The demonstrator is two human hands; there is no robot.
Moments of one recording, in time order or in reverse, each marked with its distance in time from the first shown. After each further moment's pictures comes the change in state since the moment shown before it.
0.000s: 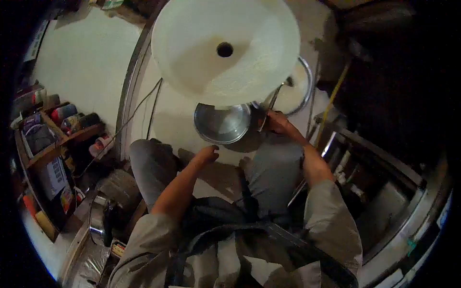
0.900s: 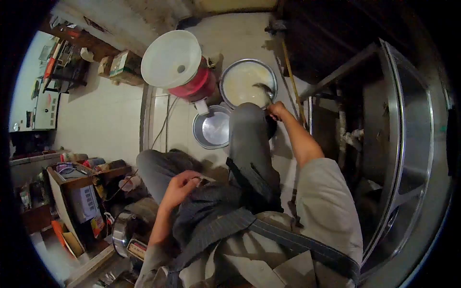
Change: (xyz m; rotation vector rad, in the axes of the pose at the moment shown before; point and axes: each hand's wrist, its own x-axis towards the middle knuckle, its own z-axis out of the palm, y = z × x) left_hand -0.342 0.194 -0.063 -0.125 0.225 0.302; right_hand -0.130 -0.008 -0.024 -0.774 0.545 -0.120
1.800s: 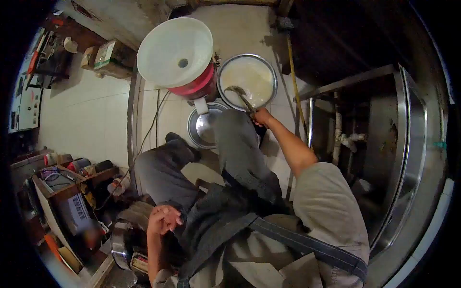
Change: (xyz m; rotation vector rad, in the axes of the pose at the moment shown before) left_hand -0.073 -0.115 -0.062 -1.067 -0.047 -0.228; right_hand -0.019 -0.057 0.077 0.411 0.005 -0.036
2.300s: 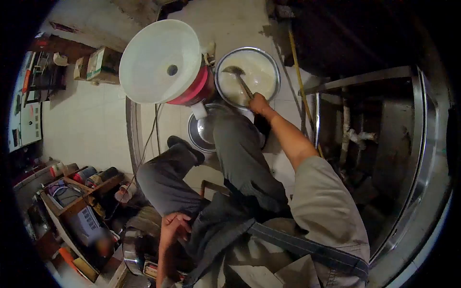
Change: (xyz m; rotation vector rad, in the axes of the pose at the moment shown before) left_hand 0.024 0.015 0.041 0.356 0.307 -0.177; right_hand 0.079 -0.012 -0.001 -0.440 0.244 -0.205
